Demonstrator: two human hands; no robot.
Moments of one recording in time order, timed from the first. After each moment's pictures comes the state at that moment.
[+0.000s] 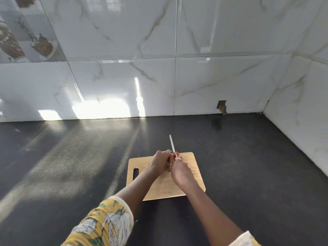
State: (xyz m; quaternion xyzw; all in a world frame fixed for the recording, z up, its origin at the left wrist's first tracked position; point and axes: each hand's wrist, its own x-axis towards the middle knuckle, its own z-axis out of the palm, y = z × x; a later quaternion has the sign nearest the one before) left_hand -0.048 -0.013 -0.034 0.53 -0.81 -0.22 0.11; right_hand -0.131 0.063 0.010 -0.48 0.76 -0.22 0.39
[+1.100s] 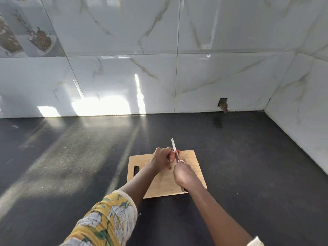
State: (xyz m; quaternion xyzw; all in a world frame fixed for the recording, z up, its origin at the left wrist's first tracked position) left_hand -0.043 -0.024 -0.050 0.51 -0.81 -0.24 0.17; right_hand -0.135 0.073 0.012 -0.47 0.76 -0.17 0.41
